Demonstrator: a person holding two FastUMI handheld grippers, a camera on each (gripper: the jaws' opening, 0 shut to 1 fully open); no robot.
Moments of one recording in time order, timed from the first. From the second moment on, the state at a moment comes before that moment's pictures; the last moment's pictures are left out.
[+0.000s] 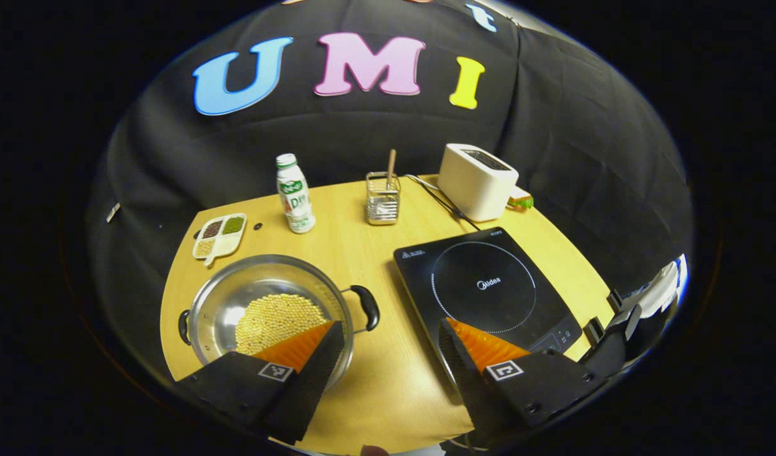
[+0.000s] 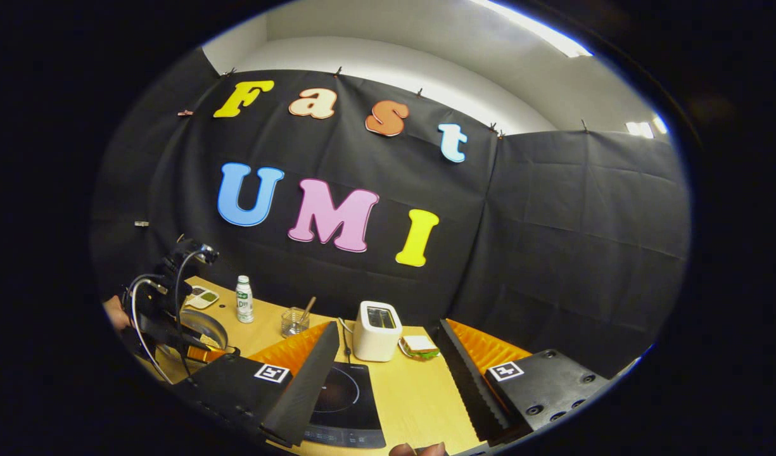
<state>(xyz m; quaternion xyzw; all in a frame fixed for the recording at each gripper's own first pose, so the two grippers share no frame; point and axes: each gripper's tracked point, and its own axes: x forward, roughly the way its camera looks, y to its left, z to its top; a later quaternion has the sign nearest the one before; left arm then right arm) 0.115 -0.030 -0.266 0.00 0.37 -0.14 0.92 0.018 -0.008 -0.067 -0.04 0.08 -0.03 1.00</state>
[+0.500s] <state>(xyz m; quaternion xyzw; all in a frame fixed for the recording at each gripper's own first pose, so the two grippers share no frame) 0.107 0.142 -0.241 0.04 0.31 0.00 0.95 0.065 0.122 -0.091 0.00 0.11 0.09 0.99</state>
